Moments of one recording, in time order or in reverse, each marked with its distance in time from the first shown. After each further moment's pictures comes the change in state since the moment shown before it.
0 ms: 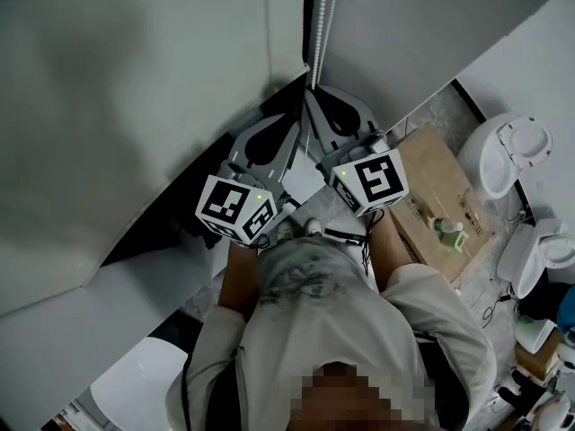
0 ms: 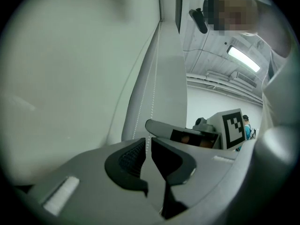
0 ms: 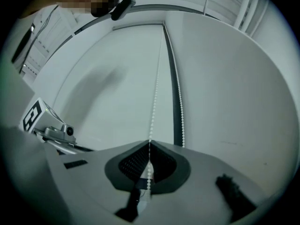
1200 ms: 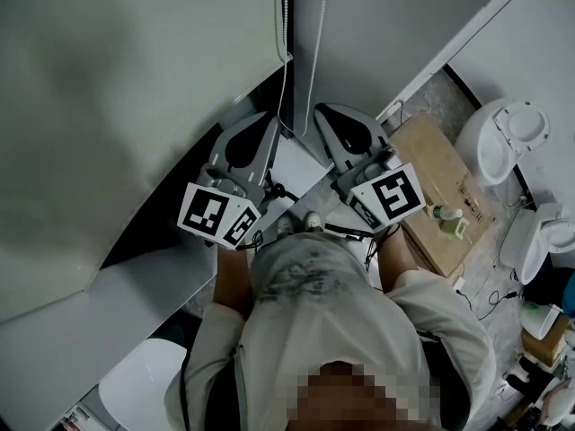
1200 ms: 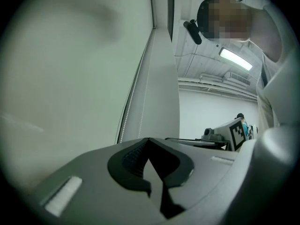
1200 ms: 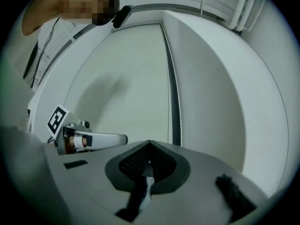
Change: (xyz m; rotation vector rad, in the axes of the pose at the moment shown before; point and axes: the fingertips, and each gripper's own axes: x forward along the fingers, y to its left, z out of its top) left arm -0.019 -0.014 0.022 0.061 -0.070 -0.019; right arm -0.060 0.006 -0.004 0.043 0.038 0.043
